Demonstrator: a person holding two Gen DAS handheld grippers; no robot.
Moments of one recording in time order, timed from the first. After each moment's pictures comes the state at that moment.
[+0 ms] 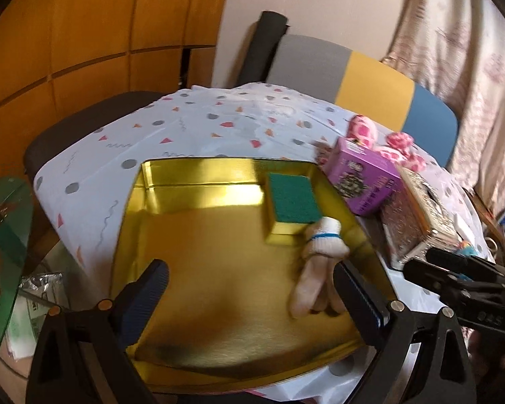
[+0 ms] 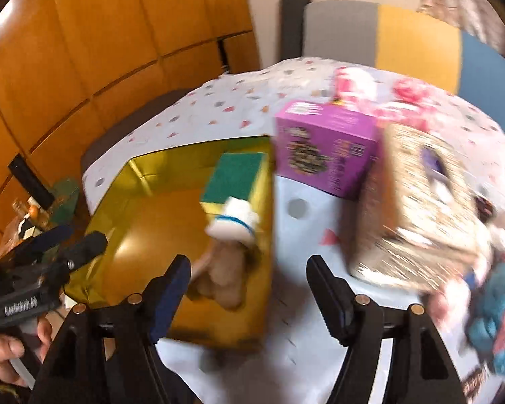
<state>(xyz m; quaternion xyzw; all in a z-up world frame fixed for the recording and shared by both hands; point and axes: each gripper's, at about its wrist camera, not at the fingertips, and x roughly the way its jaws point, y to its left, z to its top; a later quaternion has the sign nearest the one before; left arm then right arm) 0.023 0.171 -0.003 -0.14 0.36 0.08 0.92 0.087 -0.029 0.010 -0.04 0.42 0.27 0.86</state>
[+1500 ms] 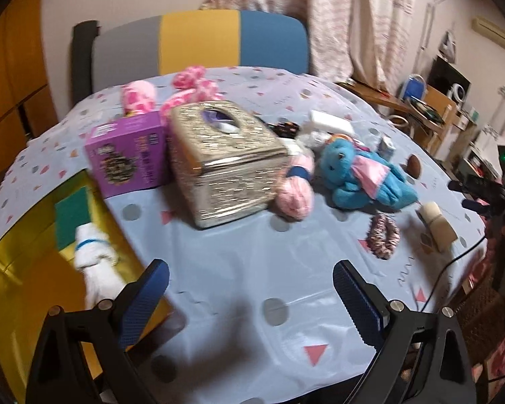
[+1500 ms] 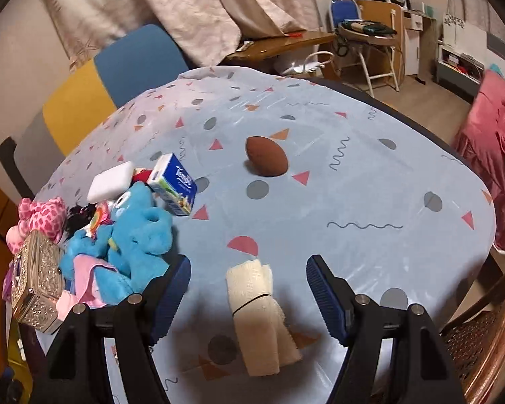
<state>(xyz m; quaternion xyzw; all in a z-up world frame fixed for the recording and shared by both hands) 0.050 -0.050 0.005 0.04 0.40 -0.19 0.89 -0.009 -0.480 -0.016 0.26 0.38 -0.21 0.86</state>
